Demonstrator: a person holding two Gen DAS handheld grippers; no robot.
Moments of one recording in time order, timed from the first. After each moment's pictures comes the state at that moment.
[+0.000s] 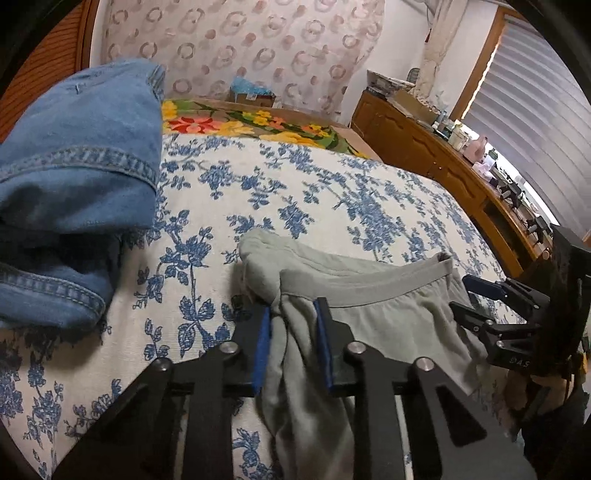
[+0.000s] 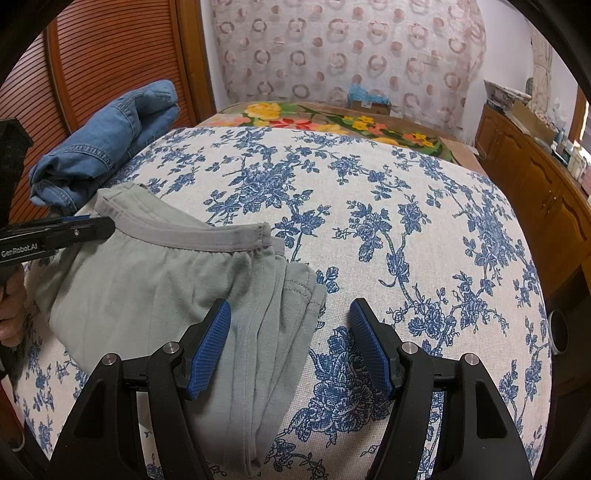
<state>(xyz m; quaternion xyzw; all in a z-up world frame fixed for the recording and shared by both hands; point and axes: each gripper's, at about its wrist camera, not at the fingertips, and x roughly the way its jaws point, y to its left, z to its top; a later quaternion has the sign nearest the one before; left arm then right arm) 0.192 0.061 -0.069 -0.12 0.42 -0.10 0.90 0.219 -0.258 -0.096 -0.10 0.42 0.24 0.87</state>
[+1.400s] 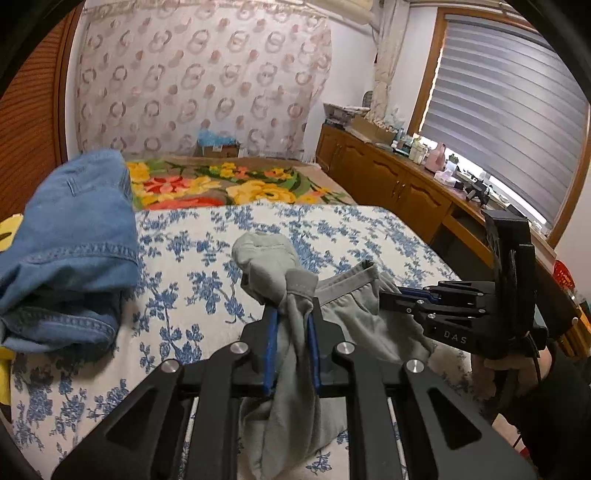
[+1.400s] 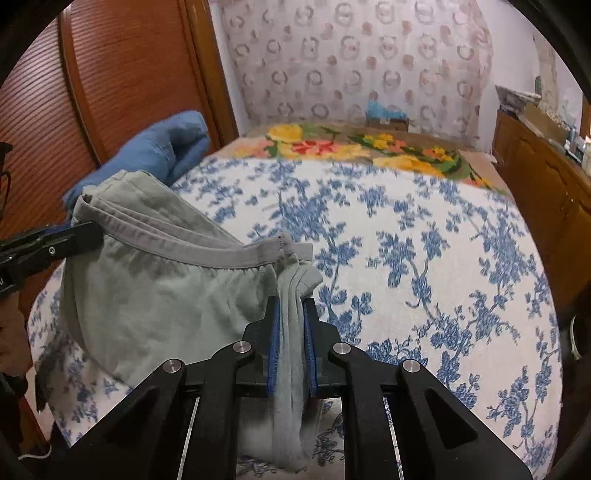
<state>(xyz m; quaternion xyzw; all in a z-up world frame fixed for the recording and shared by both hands) 0.142 0.028 -0.004 -0.07 0.33 -0.15 0.93 0.202 -0.250 -0.066 -0.06 0.38 0.29 0.88</state>
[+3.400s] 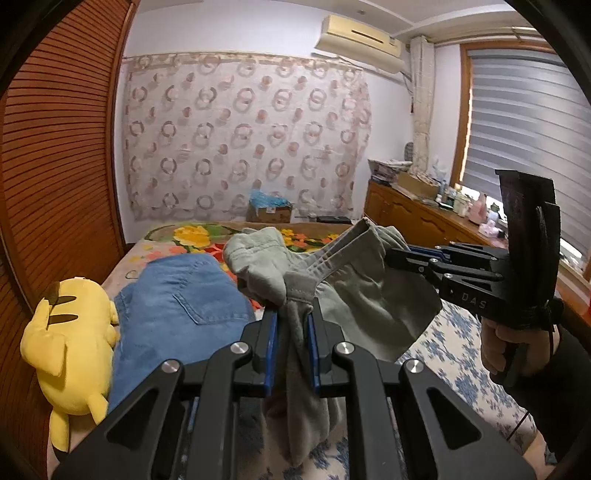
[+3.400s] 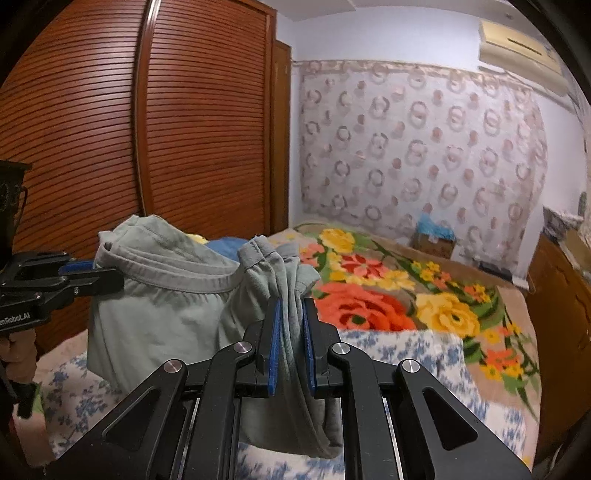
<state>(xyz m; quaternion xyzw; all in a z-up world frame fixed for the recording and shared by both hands) 0.165 0.127 0.075 -0.05 0.23 -0.05 0.97 0.261 -0.124 0.066 -0.11 0.20 0.39 0.89</state>
